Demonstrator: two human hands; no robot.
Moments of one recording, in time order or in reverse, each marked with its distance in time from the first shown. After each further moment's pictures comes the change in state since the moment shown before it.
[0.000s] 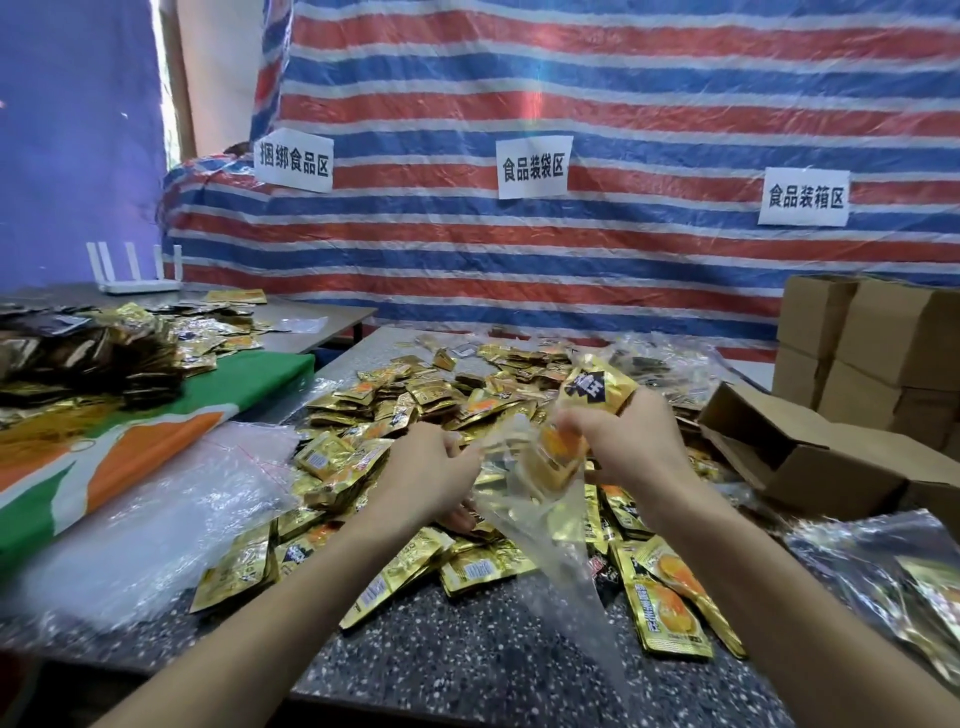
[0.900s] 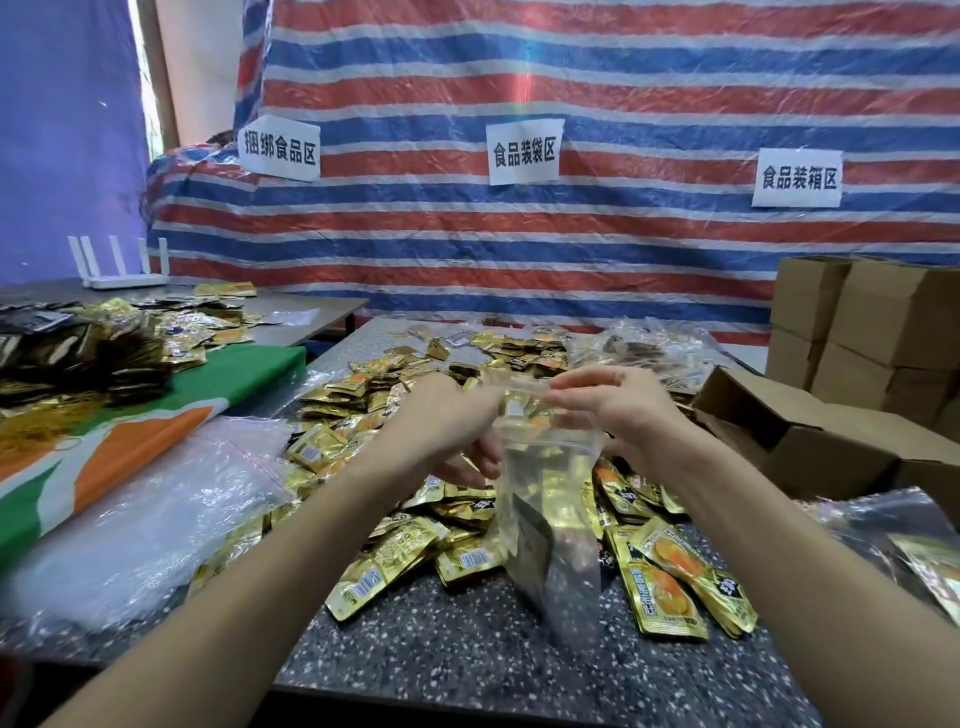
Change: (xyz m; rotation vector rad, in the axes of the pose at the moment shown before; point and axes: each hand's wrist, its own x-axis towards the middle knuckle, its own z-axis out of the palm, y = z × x) left_hand -0.003 0.042 -0.009 -0.070 -0.132 -0.004; right_hand 0.044 0.014 -0.011 0.217 -0.263 0.098
